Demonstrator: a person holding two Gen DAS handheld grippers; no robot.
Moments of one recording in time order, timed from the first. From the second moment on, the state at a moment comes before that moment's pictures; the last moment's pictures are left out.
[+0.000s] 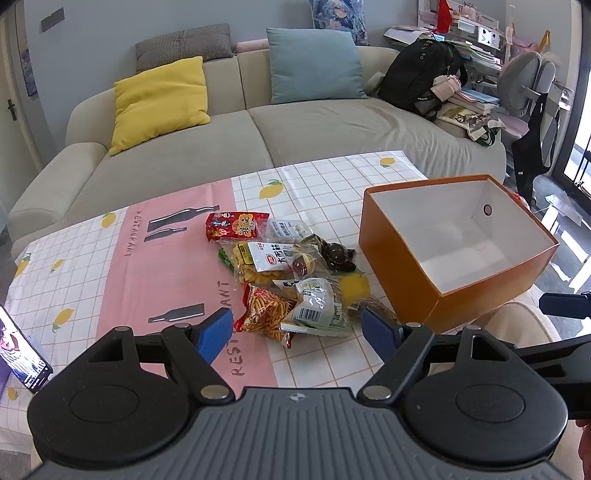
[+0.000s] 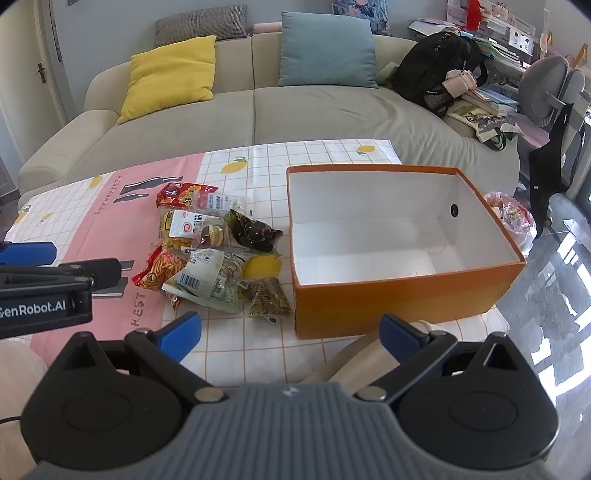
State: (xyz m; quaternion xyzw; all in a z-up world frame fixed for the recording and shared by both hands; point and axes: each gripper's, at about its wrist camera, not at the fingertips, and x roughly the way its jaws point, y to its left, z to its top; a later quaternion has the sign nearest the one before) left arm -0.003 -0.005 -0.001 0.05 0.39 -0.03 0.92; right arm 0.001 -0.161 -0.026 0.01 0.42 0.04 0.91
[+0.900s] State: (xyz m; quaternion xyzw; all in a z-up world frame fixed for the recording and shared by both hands) left arm -0.003 -0.003 -0.003 0.04 0.40 -0.03 0.92; right arm 0.003 -0.165 -0.025 0.02 0.43 0.03 0.90
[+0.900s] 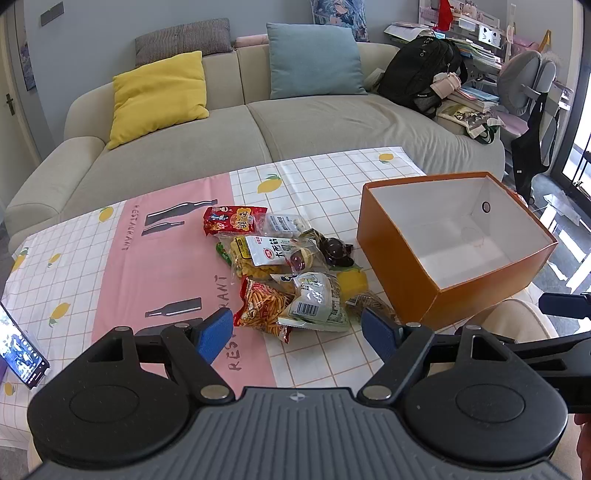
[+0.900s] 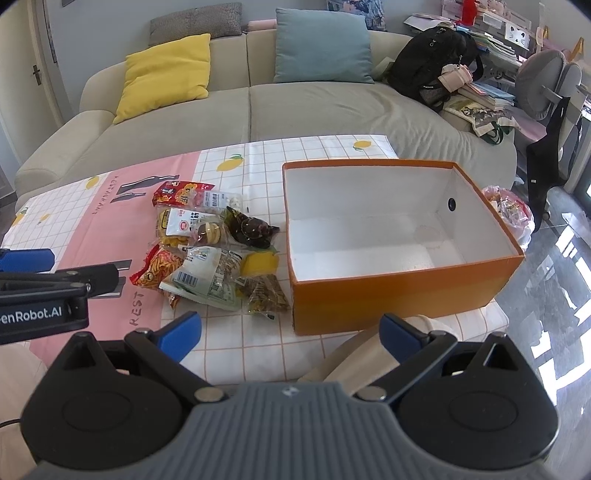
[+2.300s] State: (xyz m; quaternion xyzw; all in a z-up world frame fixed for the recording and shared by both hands) left arm -0.008 -0.001 -0.006 0.04 0.41 -0.04 0.91; right arm 0.003 -0.164 -0.025 0.03 0.43 0.03 0.90
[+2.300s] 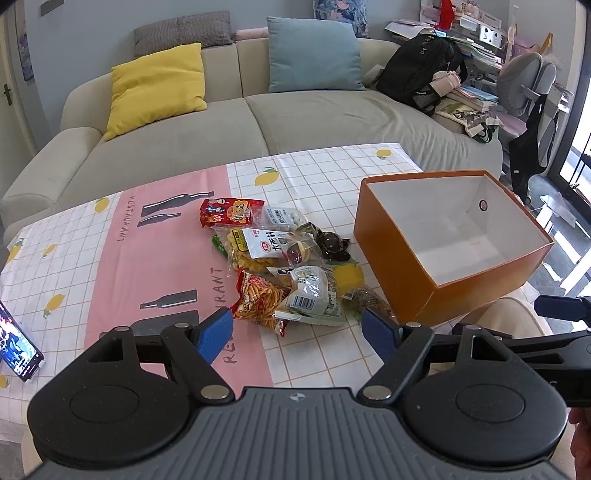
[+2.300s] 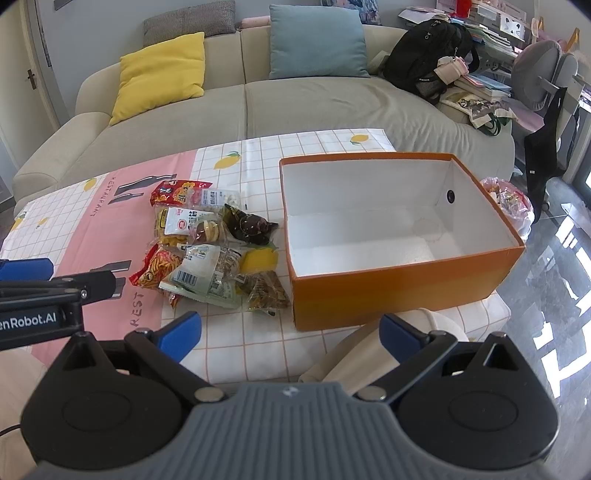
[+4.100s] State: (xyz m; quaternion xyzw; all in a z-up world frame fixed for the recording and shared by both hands) left arm 0.128 0.125 -0.128 -0.20 0.49 -0.06 0.85; right arm 0.147 -0.073 -0.144 0.06 0.48 0.13 0.87
